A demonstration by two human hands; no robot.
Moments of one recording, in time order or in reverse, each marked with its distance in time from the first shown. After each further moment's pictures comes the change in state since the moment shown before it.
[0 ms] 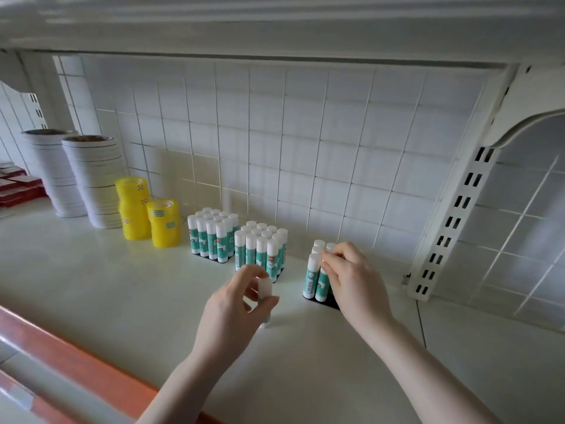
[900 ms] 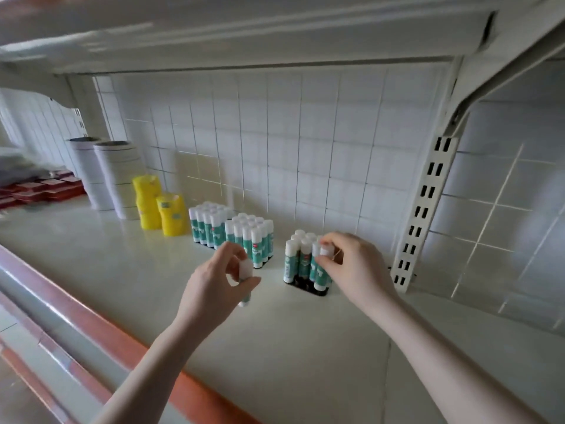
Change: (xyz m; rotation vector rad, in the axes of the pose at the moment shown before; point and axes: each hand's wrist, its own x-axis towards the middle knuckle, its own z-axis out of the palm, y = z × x) left_hand -0.013 0.040 0.006 0.187 0.124 -0.035; right_hand -0.001 0.031 -0.058 0.265 -0.242 0.141
